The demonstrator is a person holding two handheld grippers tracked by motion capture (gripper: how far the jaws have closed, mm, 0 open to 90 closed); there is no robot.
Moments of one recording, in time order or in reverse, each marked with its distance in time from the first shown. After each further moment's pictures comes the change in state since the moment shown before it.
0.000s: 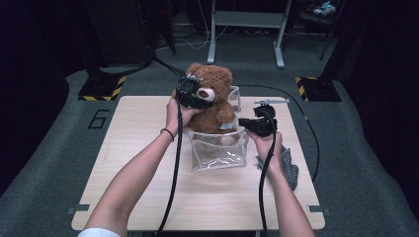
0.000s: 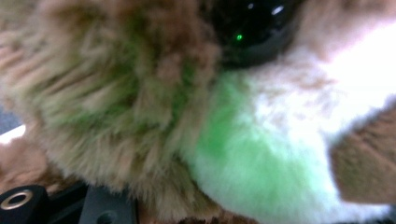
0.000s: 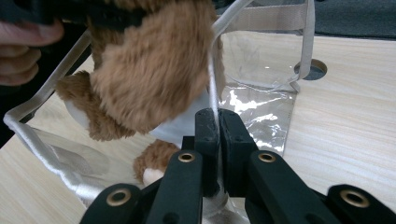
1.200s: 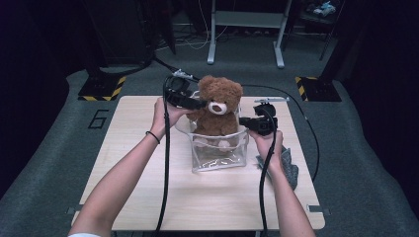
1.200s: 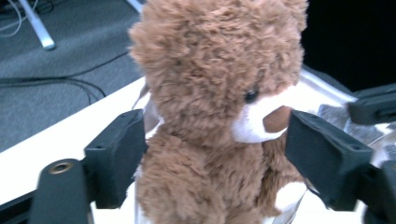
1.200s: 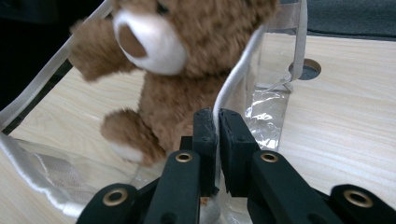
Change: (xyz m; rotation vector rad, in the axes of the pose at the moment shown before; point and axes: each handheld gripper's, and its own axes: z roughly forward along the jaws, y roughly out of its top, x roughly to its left) left arm 0.004 -0.004 -0.046 -0.043 -0.006 0.015; right arm -0.001 0.004 0.000 0.011 -0.018 -0.001
